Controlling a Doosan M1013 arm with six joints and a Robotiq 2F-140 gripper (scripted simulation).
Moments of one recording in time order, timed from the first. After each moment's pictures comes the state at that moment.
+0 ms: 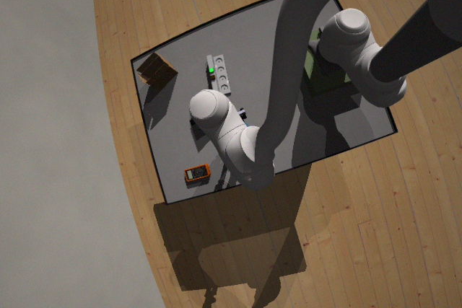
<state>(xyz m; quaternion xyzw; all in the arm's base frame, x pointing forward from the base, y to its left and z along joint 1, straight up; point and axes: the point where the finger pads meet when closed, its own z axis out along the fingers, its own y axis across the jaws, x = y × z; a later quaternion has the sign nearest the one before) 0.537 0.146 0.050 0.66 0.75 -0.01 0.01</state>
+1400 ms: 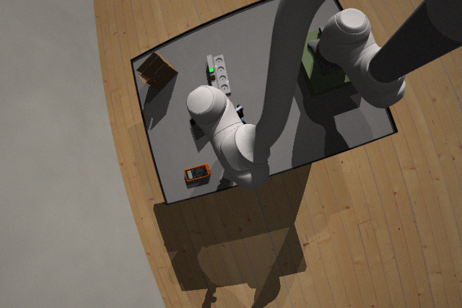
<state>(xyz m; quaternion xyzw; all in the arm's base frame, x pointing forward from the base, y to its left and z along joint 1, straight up) 0.537 0.146 0.050 0.57 0.82 0.00 0.00</state>
